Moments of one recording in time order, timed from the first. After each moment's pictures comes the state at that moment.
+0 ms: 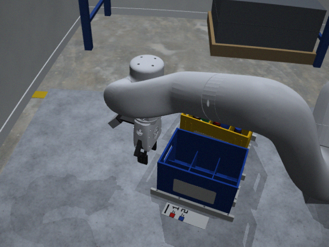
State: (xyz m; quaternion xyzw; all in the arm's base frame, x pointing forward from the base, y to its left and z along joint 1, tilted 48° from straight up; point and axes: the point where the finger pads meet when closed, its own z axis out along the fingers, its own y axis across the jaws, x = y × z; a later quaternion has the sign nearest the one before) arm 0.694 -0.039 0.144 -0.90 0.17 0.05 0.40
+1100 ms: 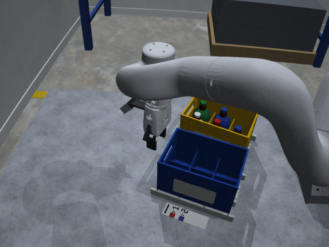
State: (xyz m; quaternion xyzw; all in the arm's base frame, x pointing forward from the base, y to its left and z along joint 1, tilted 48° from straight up) arm 0.667 -0.080 0.114 -0.89 0.21 0.07 0.40
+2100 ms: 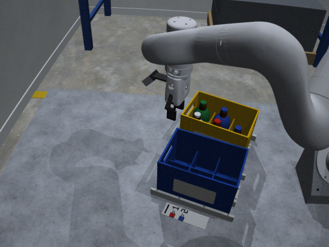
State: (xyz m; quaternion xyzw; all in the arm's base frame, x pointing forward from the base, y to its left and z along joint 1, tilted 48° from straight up) arm 0.607 -0.174 0.048 -0.89 0.21 0.07 0.40
